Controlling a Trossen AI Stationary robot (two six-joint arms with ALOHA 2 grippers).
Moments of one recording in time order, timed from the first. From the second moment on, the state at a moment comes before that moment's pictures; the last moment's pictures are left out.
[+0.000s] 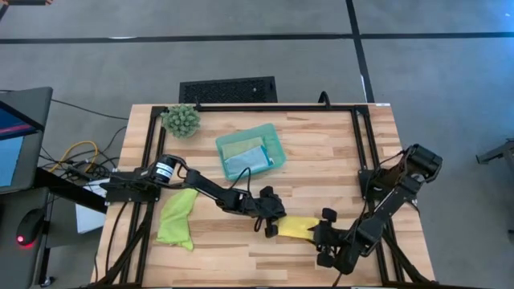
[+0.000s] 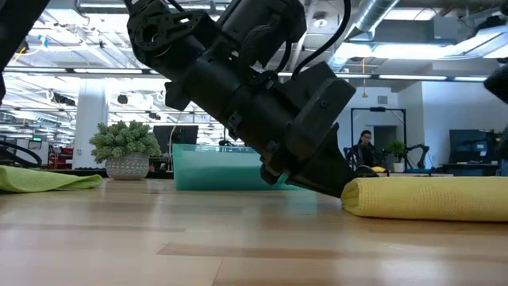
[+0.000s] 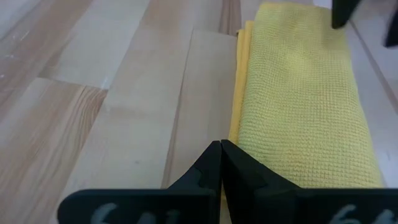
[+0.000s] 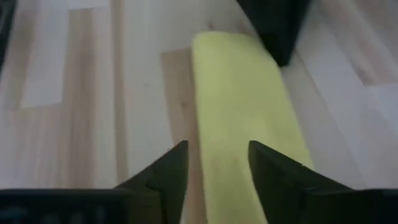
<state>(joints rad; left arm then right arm) -0.25 2.21 1.25 0.38 -0.18 -0.33 0.94 1.67 0.83 -0.36 0.66 0.97</state>
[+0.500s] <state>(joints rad) -0.25 2.21 1.25 0.38 -0.18 -0.33 0.84 1.77 0.83 -0.13 0.59 0.51</state>
